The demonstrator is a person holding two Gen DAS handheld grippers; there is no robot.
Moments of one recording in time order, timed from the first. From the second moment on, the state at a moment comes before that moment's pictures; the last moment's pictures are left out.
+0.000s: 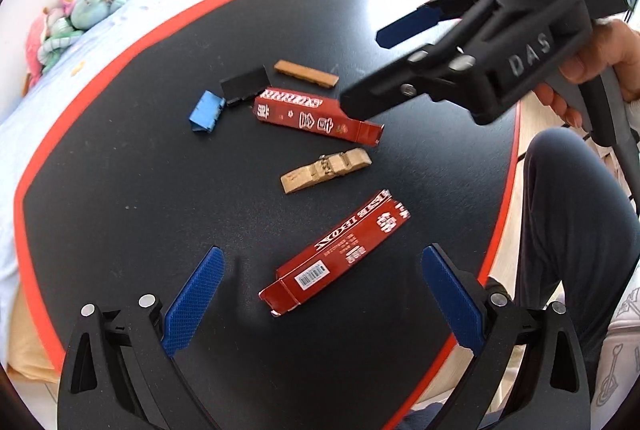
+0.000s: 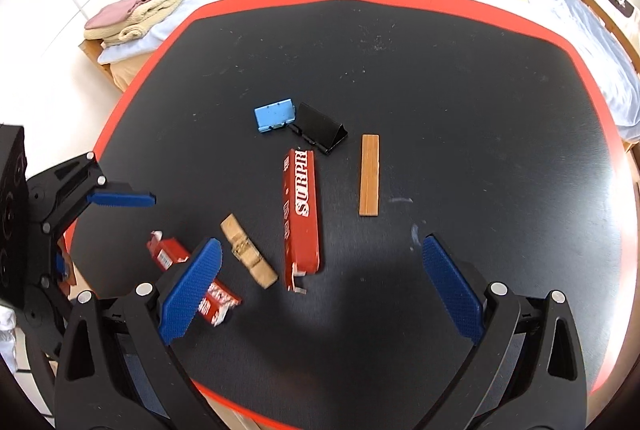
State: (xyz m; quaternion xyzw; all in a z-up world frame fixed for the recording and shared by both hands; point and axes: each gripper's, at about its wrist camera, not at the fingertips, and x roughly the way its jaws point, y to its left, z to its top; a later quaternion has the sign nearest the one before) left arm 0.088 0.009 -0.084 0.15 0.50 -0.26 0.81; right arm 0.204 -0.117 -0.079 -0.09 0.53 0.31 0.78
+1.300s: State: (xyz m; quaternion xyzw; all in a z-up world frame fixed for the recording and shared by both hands) left arm 0.056 0.015 -0.075 0.07 0.50 -0.23 0.83; right arm 0.187 -0.115 -0.070 -0.11 0.51 0.34 0.79
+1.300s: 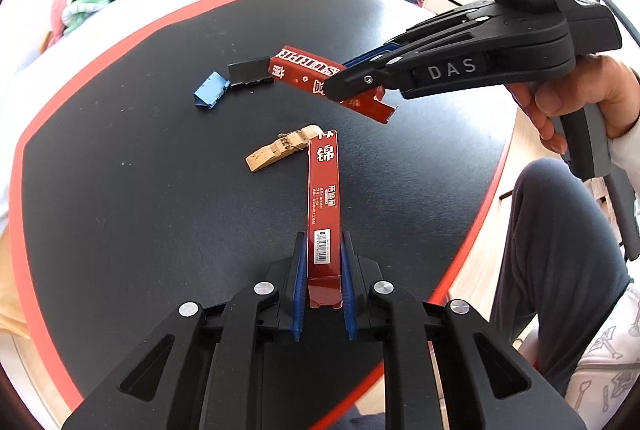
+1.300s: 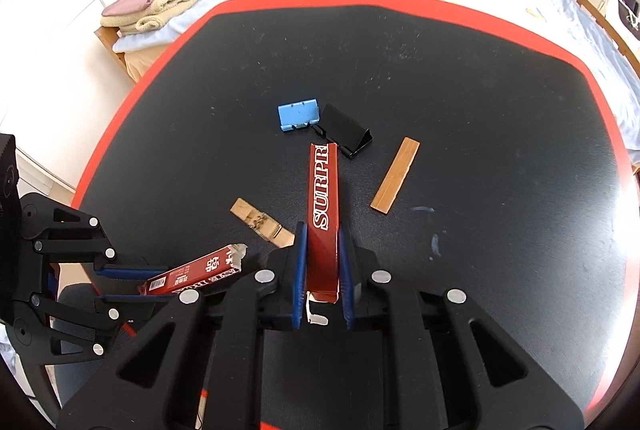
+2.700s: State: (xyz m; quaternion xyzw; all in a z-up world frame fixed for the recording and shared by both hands) left arm -0.077 -0.048 -0.035 0.00 0.49 -0.17 0.86; right arm -0.026 -0.226 -0.023 -0.11 0.48 0.38 0.79
